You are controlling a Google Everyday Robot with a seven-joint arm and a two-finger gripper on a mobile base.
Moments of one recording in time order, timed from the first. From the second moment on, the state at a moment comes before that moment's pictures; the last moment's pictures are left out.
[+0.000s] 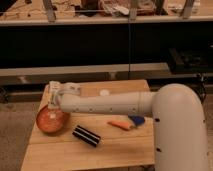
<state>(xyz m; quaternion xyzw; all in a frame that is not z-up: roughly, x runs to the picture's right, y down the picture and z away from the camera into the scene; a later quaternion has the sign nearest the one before) -0.285 0.037 0.795 0.18 -0.23 -0.63 0.72</state>
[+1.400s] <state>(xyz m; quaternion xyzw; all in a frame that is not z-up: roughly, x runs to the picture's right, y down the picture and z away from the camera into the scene) -0.285 0.039 0.796 0.20 -0.23 -0.64 0.70</state>
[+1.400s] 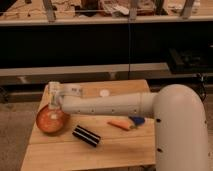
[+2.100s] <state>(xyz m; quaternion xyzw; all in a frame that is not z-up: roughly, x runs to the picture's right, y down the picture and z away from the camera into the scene) -0.286 0.041 0.794 0.21 -0.23 -0.65 0.69</state>
